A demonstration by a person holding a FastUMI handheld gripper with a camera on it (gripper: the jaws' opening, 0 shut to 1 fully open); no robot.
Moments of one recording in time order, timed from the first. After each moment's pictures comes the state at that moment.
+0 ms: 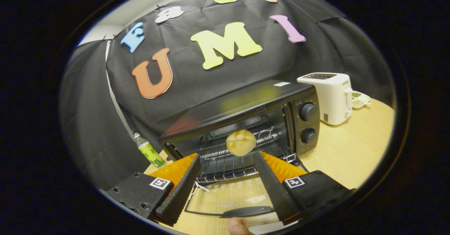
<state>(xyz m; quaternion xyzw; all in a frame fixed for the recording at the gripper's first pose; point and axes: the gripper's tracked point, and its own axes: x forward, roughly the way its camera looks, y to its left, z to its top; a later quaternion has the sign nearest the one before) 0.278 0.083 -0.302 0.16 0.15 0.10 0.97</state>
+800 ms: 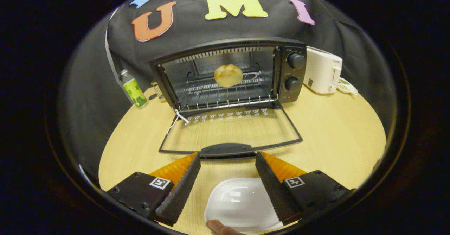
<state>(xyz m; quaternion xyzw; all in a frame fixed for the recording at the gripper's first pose) 0.194 0.072 -0.405 0.03 0.36 0.07 0.93</state>
